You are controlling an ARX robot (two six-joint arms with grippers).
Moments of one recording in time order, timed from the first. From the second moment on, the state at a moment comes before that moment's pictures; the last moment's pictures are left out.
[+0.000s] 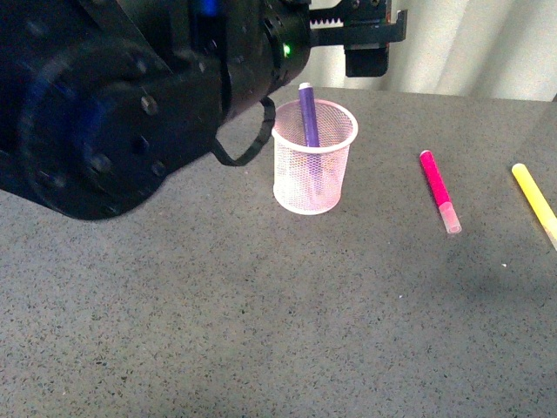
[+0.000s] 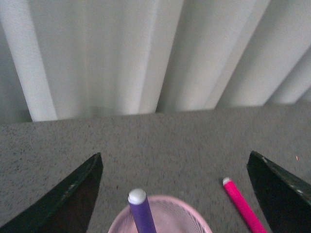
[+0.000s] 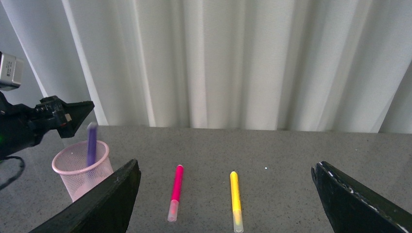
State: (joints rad) left arm -0.51 2.05 1.02 0.91 -0.13 -0.19; right arm 0.00 0.00 0.02 0.00 0.00 0.00
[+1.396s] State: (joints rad) left arm -0.09 0.88 0.05 0.83 -0.09 -0.01; right arm 0.00 0.00 0.02 0.00 0.00 0.00
